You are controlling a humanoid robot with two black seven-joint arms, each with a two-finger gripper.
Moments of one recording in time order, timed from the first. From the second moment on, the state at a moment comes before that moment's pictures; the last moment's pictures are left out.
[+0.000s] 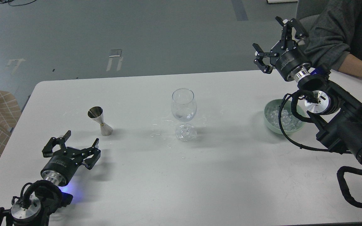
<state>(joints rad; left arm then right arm) 0.09 0.03 -1.85 -1.22 0.08 -0.24 0.42 0.83 -0.17 0.94 0.53 -0.25 0.43 0.25</state>
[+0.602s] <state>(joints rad) -0.31 0.41 -1.85 -1.09 0.37 -0.49 0.28 0.80 -0.43 0.85 0.79 -0.42 0.40 0.24</state>
